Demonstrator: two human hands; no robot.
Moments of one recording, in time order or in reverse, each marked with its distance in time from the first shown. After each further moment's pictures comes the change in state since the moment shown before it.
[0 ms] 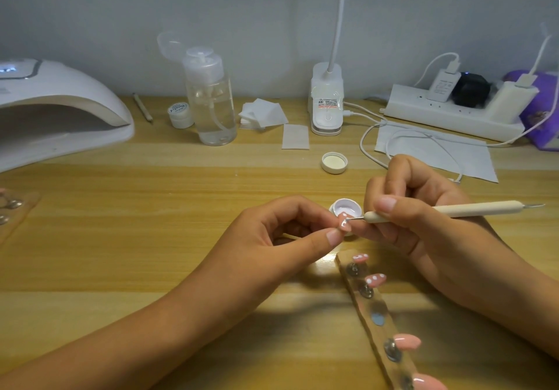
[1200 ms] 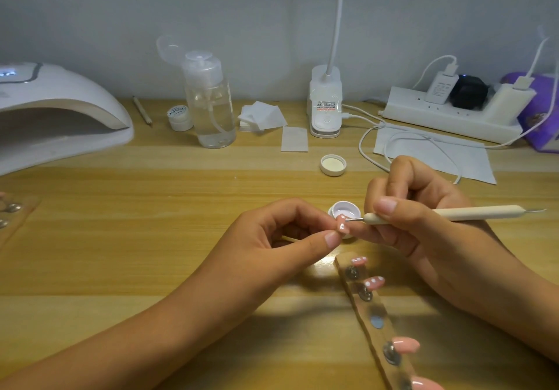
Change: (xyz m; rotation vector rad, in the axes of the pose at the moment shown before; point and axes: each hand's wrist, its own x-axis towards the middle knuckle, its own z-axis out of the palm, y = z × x) left_hand 0.000 -0.003 -0.002 0.000 -0.008 0.006; right_hand 0.000 0.002 -0.002 0.004 -0.020 -0.043
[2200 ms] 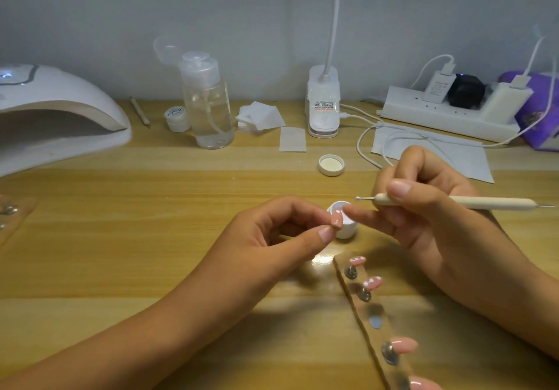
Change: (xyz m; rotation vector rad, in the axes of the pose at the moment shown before) left_hand 0.001 0.002 0.002 -0.039 0.024 0.007; right_hand 0.001 -0.008 0.001 0.060 0.125 -0.008
